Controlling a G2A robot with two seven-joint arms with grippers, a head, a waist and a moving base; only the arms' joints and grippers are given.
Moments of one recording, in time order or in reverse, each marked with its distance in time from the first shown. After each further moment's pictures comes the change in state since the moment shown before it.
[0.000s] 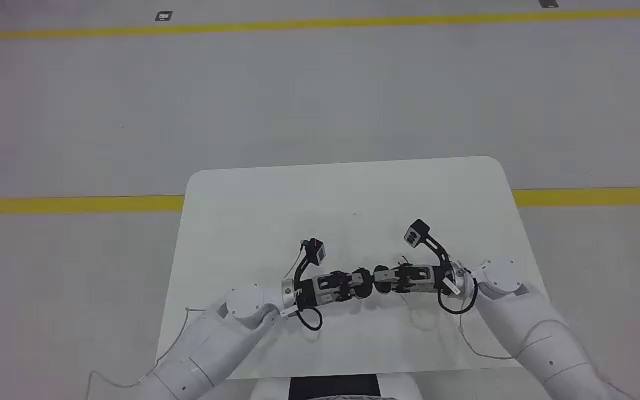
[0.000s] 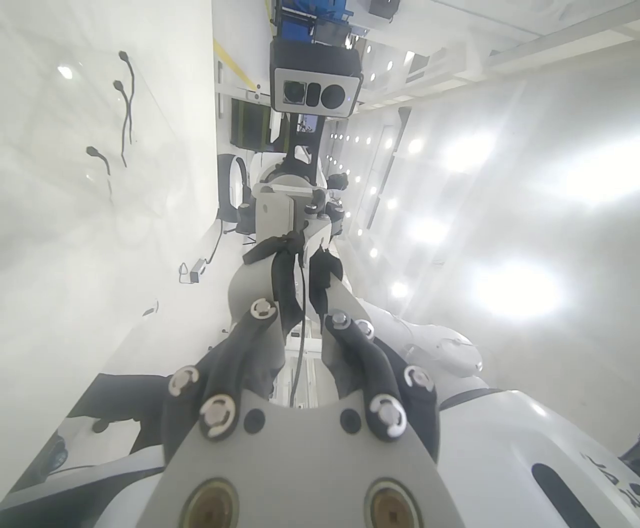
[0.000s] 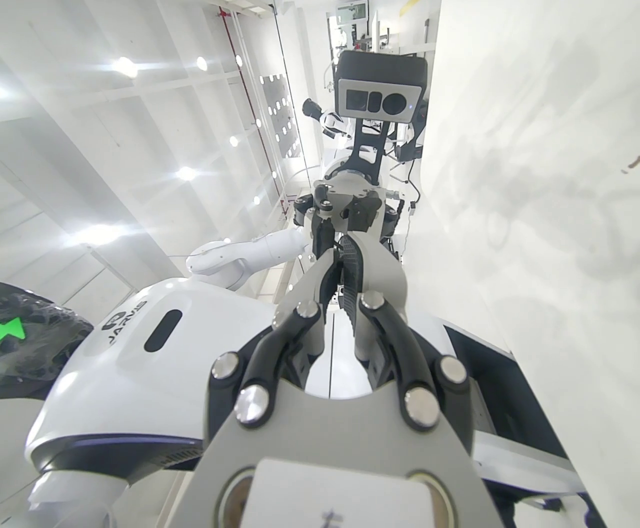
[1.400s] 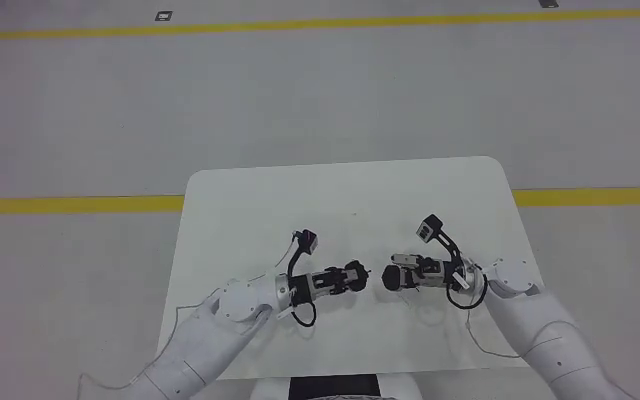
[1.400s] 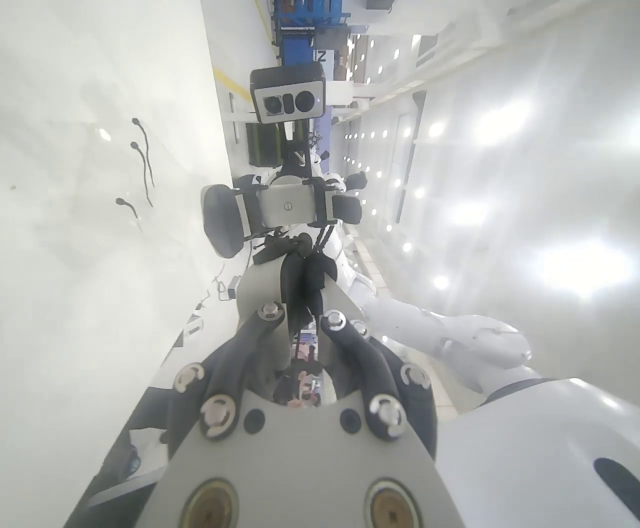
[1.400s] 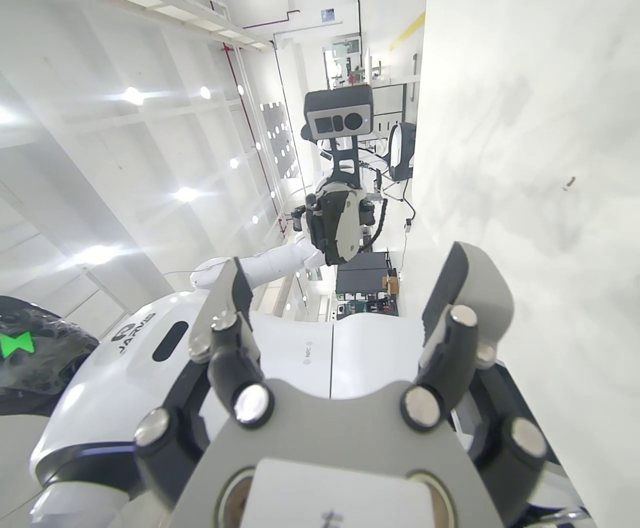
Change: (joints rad) left arm 0.020 0.033 -0.049 -0.088 0.216 -0.089 0.060; right arm -0.021 0.011 0.073 0.013 0.005 0.024 -0.020
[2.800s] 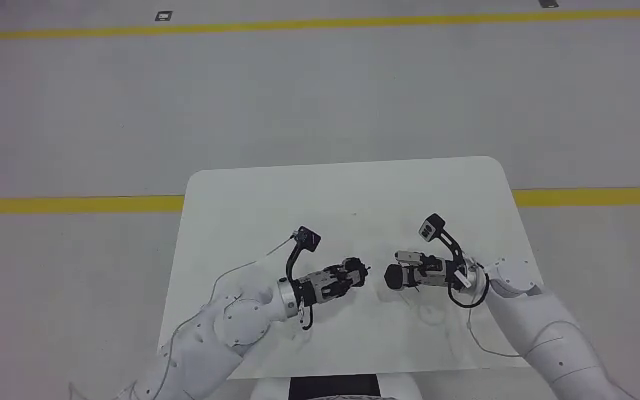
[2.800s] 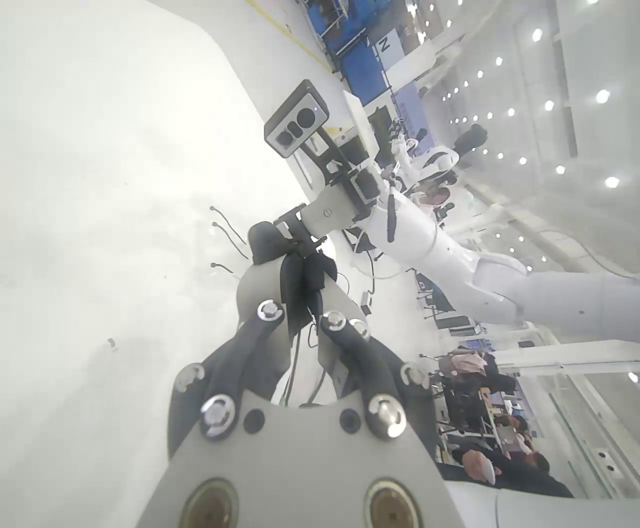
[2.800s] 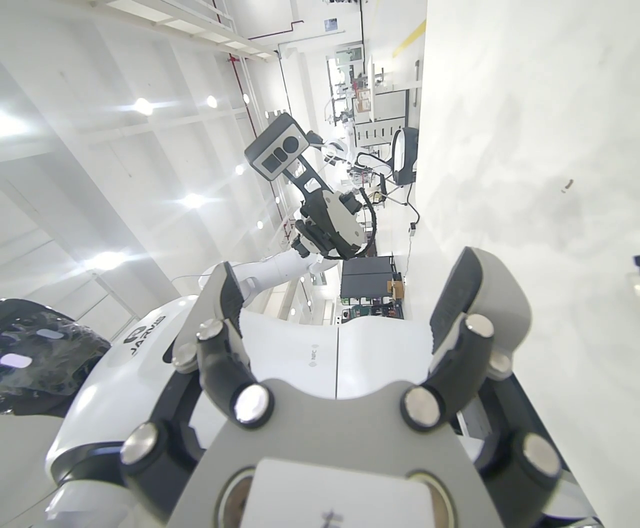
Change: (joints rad) left arm 0.053 0.054 0.015 -0.181 0.592 0.001 0.323; right arm -0.001 0.000 0.003 0.003 0.005 0.005 -0.004
